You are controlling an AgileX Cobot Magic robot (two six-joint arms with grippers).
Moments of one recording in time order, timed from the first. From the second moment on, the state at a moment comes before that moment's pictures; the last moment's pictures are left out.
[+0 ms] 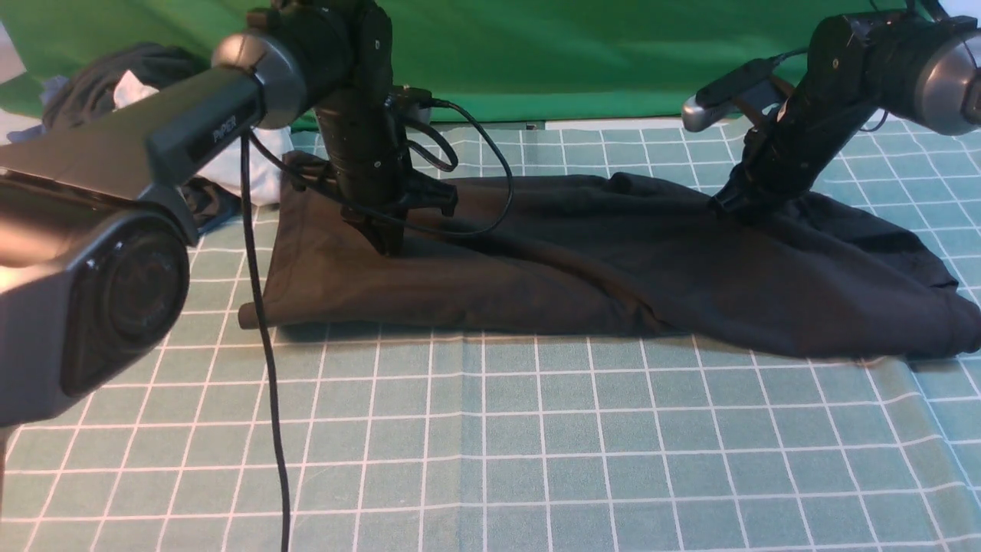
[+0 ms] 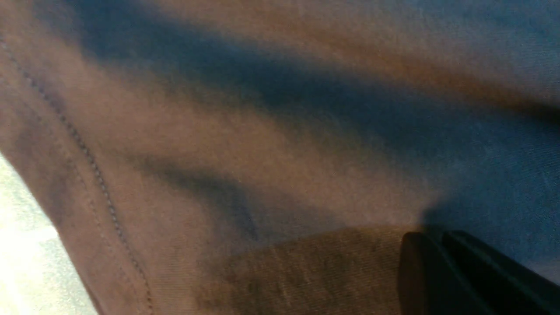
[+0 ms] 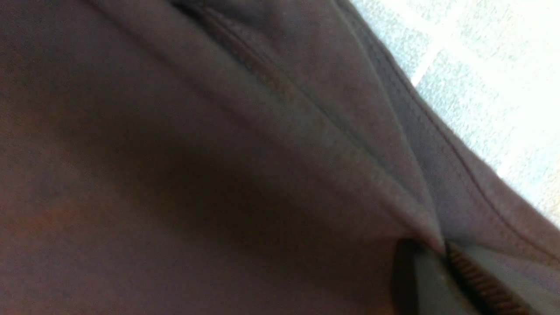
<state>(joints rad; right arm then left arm) 0.19 2.25 -1.84 0.09 0.86 -0.46 -0.26 2.33 -2.06 0.00 1.22 -0.06</state>
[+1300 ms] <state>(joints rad) 0.14 2.15 -2.03 -0.02 1.06 -0.26 -0.21 1.74 -1.28 0.09 0.89 -0.23</state>
